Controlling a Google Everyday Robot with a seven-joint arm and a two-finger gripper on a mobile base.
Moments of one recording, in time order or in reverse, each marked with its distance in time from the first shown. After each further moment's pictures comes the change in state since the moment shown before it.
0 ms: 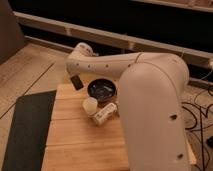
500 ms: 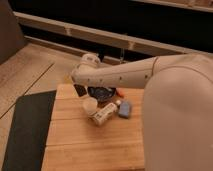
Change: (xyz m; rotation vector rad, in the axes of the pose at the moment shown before) arm 0.045 0.003 -0.029 -0.008 -0.074 0.042
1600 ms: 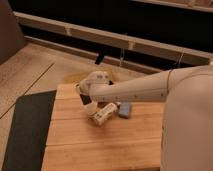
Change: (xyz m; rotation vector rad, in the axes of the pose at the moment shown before) arm 0.040 -0.002 0.012 -0.024 -0.058 0.019
